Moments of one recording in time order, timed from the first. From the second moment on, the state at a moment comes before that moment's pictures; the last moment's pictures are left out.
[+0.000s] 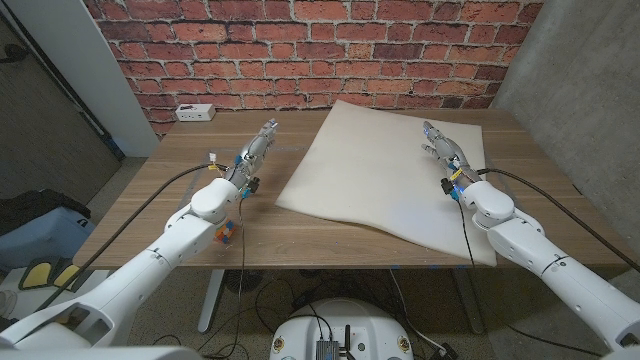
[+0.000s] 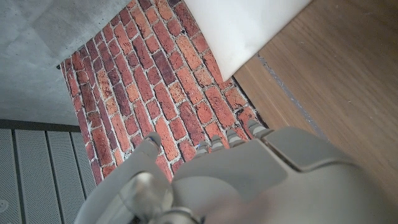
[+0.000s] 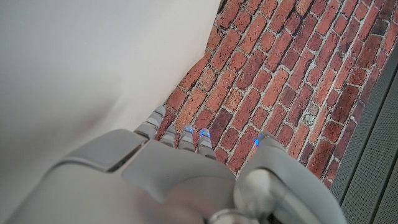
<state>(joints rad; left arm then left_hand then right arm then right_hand) 0.88 0.65 0.43 -1.48 -0.42 -0.27 0.04 0.16 0.09 0.42 0.04 0.22 -0.17 -0.10 0.18 0.17 -0.17 -0.08 0.19 0.17 -0.17 -0.03 0.17 0.17 -0.15 0.04 0.21 0.18 -0.96 -0.69 -0.35 -1.54 0.47 0.22 -0.11 0.25 0.14 0.14 0.04 0.29 -0.02 0.00 0.19 0.18 -0.05 0.06 0.22 0.19 -0.15 0.07 0.19 0.18 0.04 0.06 0.19 0.17</state>
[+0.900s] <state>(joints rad) 0.88 0.75 0.46 -1.62 -0.19 -0.20 0.08 0.16 0.09 0.41 0.03 0.22 -0.17 -0.10 0.18 0.17 -0.17 -0.08 0.20 0.18 -0.17 -0.03 0.17 0.17 -0.14 0.03 0.21 0.18 -1.08 -0.85 -0.31 -1.77 0.30 0.10 -0.20 0.28 0.15 0.15 0.02 0.28 -0.02 -0.01 0.19 0.18 -0.04 0.06 0.22 0.19 -0.14 0.07 0.19 0.18 0.05 0.07 0.19 0.17</state>
